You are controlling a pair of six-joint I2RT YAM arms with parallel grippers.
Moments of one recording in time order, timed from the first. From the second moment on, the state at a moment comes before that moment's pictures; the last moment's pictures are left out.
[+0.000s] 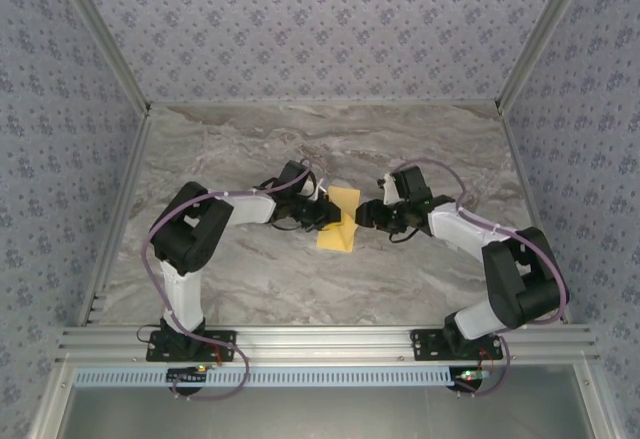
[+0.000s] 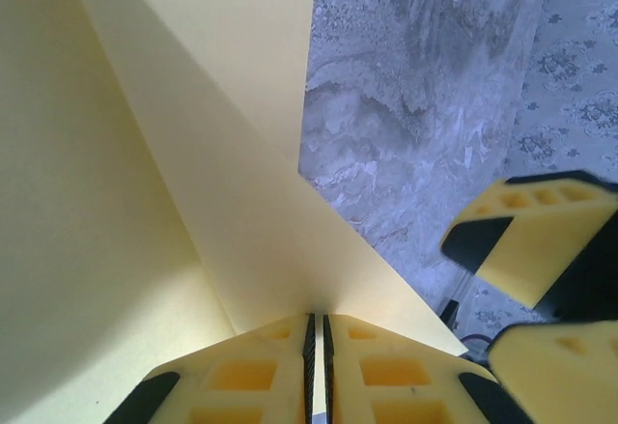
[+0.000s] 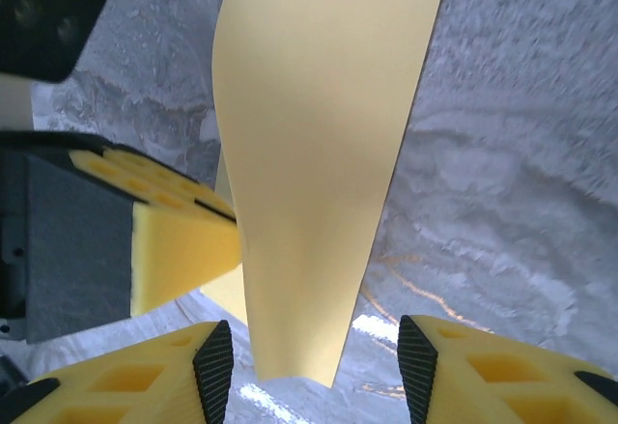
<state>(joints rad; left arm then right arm) -0.64 1.95 1.07 0.03 0.73 -0.90 0.39 1.48 0.76 -0.25 -0.47 0.51</state>
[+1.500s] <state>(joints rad) -0.64 1.92 1.07 0.08 0.71 -0.91 0.41 1.73 0.87 -0.22 -0.52 0.39</state>
